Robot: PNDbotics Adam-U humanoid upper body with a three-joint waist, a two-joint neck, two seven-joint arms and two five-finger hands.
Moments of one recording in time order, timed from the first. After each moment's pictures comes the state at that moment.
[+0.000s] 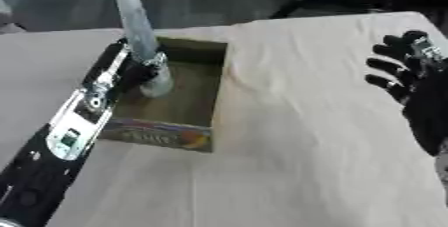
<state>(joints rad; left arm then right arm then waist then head) -0.87 0.15 -0.18 -1.21 -0.58 0.26 -0.05 -0.26 -0.51 -0.04 -1.98 -0.57 0.27 -0.21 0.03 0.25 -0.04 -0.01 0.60</state>
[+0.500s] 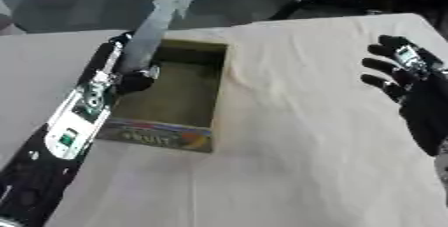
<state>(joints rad) -0.87 0.15 -0.17 -1.15 -0.57 0.30 0.04 -0.26 -0.51 -0.04 -1.98 -0.57 0.27 -0.19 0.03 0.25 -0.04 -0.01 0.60</state>
